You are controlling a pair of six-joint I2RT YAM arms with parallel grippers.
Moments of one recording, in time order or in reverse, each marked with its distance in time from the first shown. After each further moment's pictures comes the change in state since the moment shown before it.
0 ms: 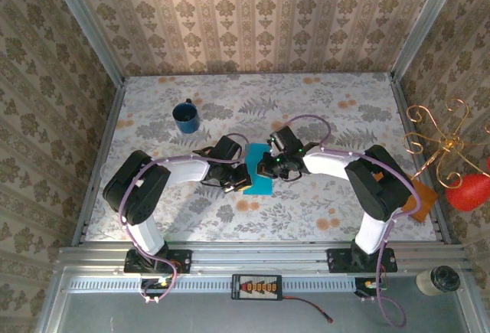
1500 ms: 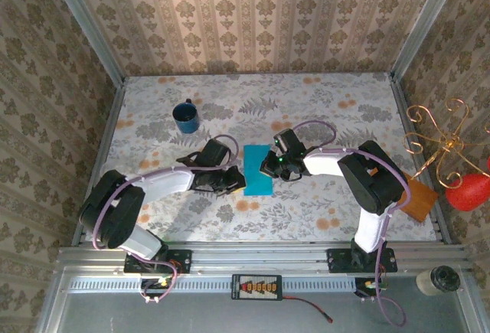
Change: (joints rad) left arm 0.013 -0.222 -0.111 -0.003 0.015 -0.006; right arm -0.046 0.070 -0.058 0.143 0.061 0.166
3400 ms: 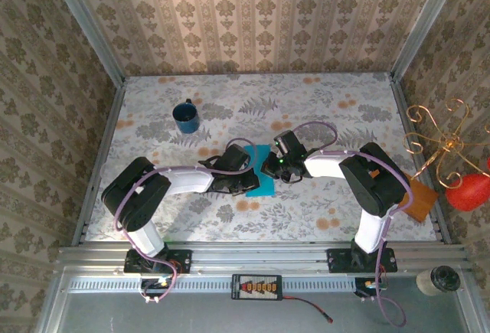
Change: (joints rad) left arm -0.133 0.177 0.040 0.187 -0.166 -0.066; right arm 0.011 -0.026 -0.029 0.028 0.032 0.008
